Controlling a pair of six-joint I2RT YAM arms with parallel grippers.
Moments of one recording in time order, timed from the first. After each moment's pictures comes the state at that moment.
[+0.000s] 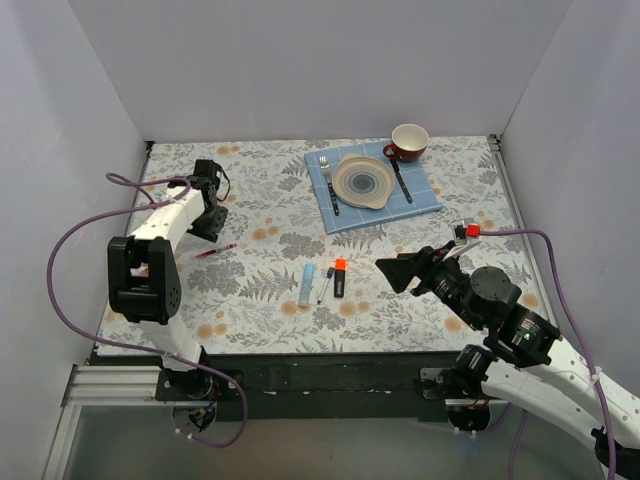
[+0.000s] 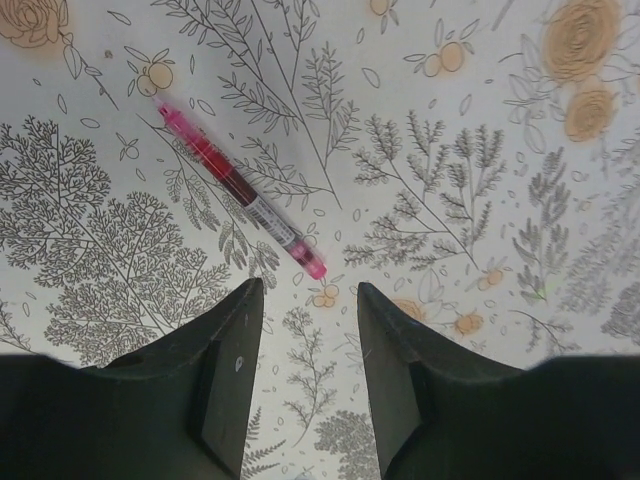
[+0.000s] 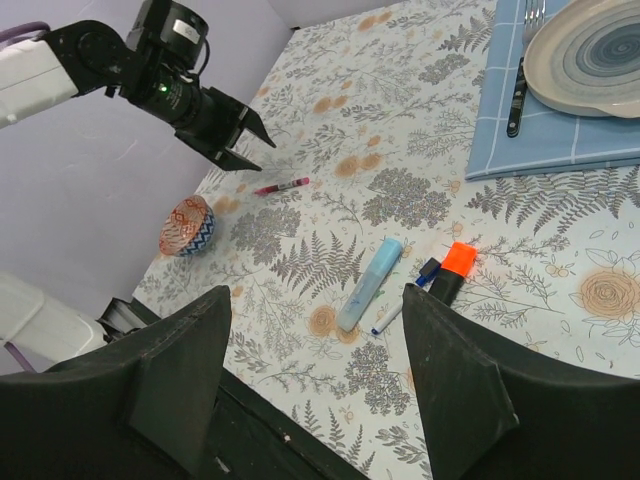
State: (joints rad) left arm -0.09 1.71 1.33 -0.88 -0.35 -1.35; right arm 0.94 0.47 0.66 -0.27 0.25 0.62
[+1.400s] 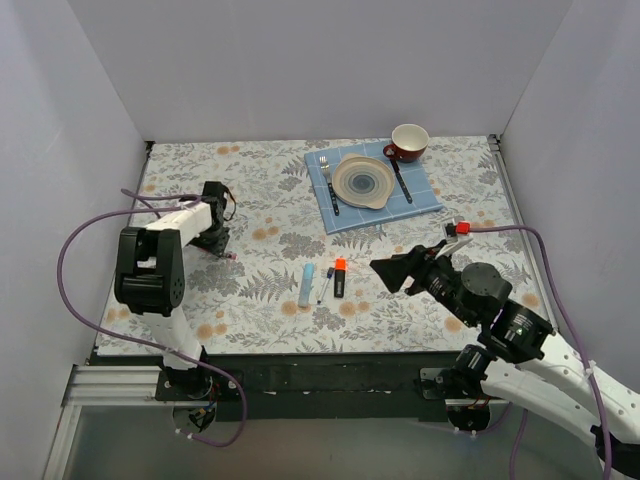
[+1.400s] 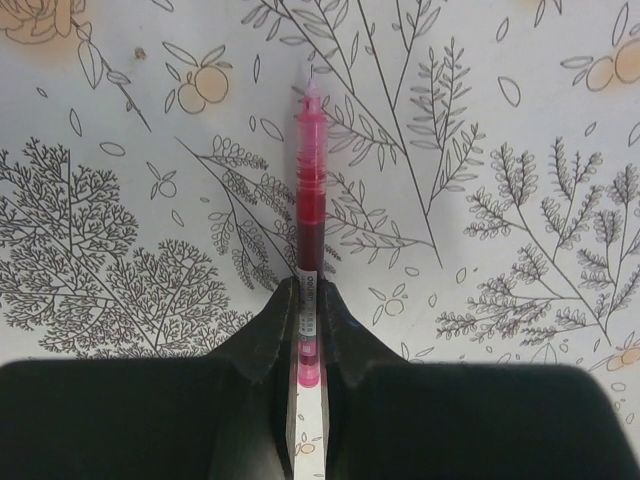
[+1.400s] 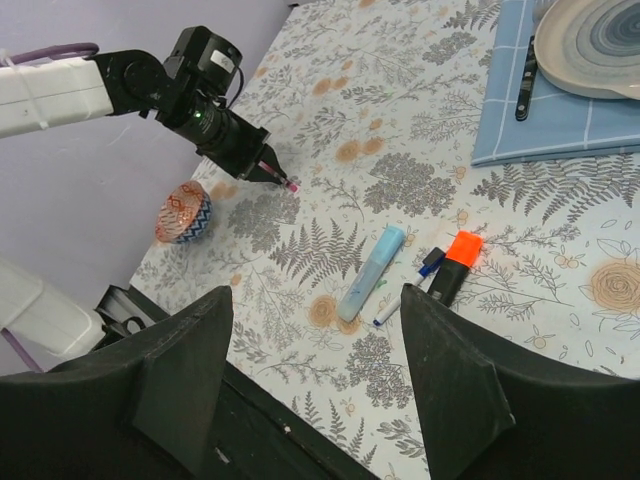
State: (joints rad) left arm -0.10 1.81 1.17 -0.74 -0.37 -1.35; right arm 0.94 0.51 0.66 -0.26 0.22 0.64
